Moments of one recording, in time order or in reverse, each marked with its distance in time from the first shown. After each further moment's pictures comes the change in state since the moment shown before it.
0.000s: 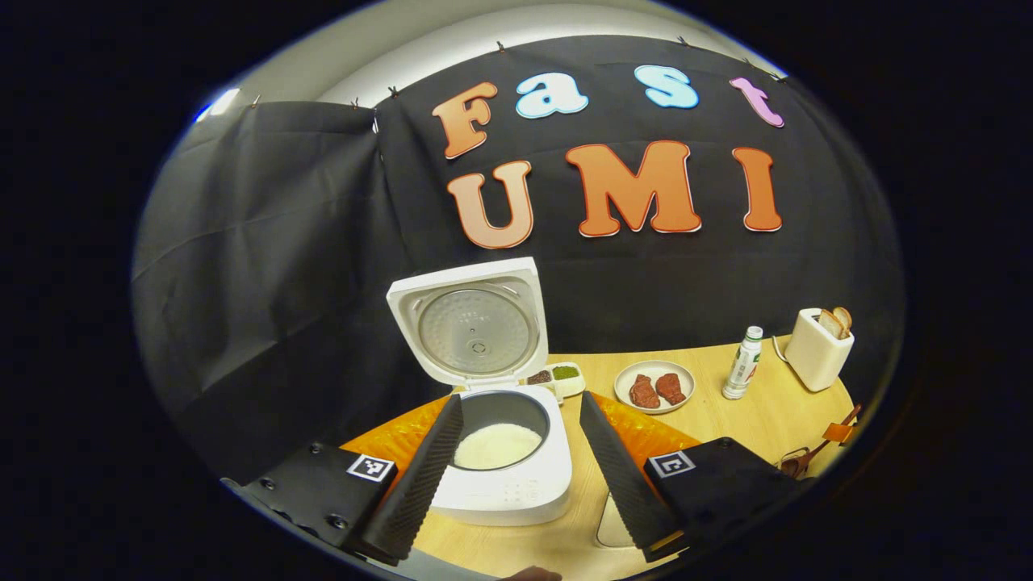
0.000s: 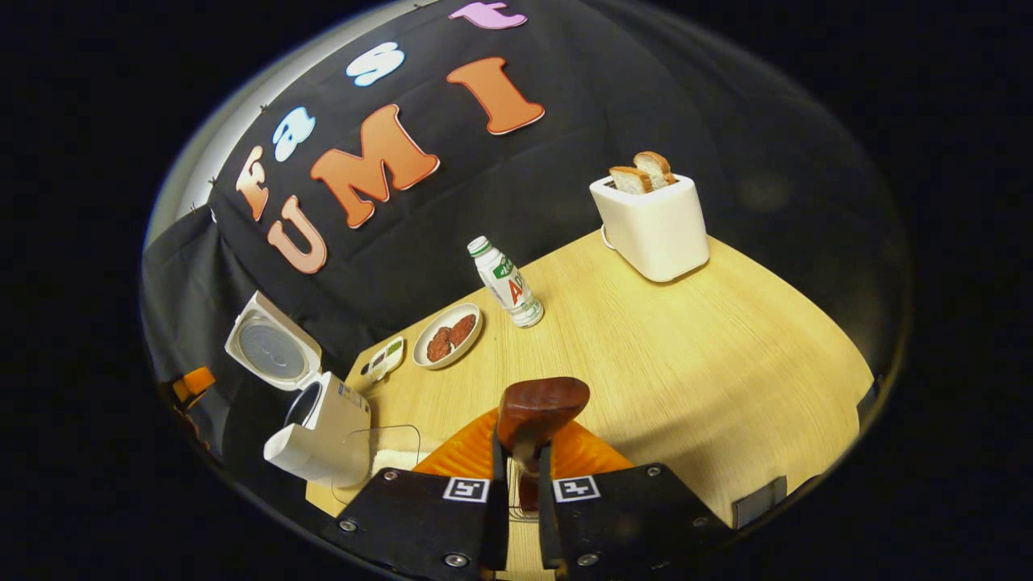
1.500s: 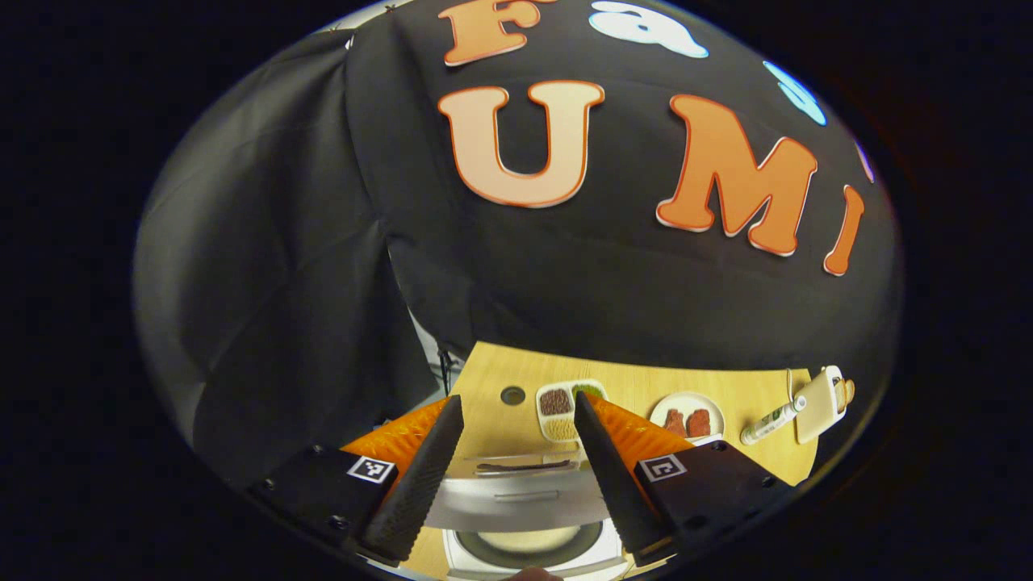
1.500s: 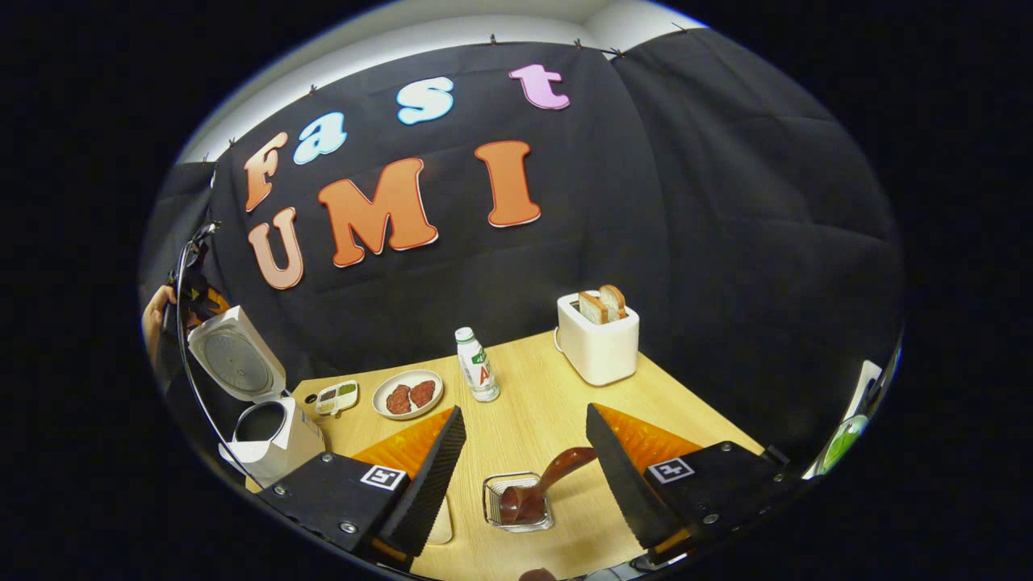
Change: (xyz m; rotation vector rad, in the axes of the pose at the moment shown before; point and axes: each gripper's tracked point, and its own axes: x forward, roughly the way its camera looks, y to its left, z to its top) left arm 0.273 0.062 0.059 -0.089 0.467 -0.155; right arm -0.104 0.057 0.089 -0.277 -0.310 -0.275
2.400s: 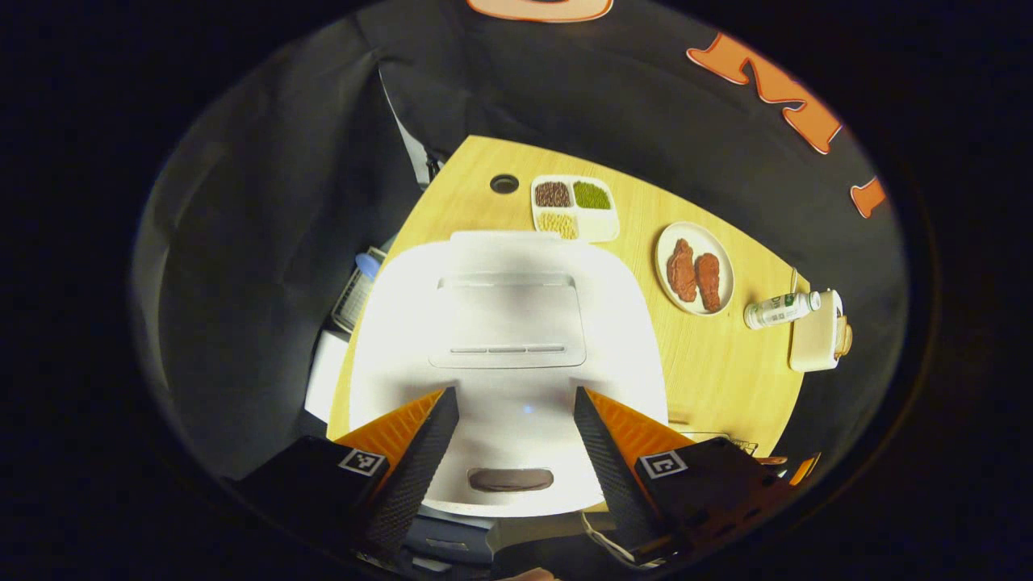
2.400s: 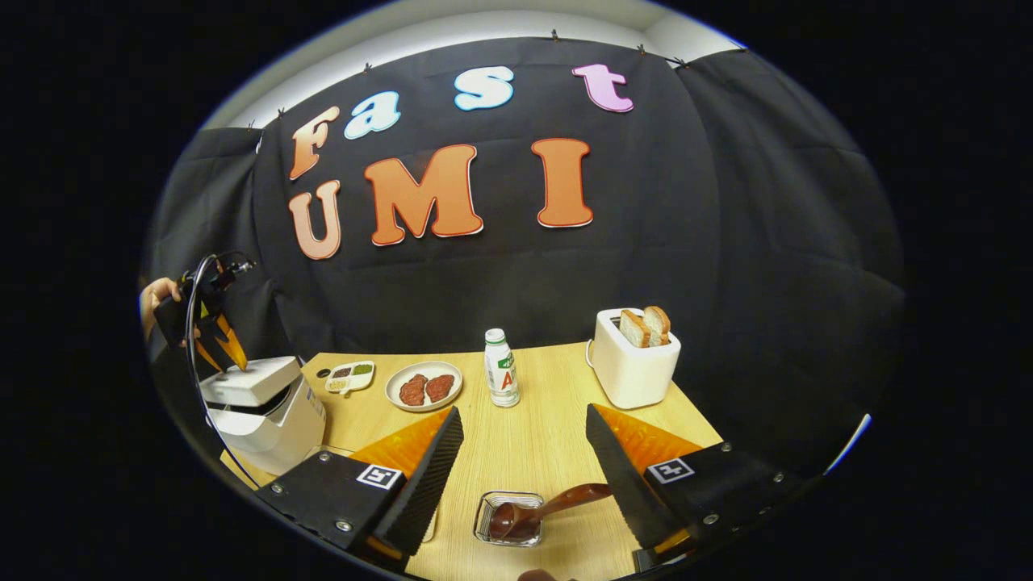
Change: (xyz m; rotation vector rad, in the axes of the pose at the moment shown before) left arm -0.006 -0.013 -0.214 -0.095 0.601 -0.014; right arm 0.033 0.023 0.002 -0.127 0.022 0.138
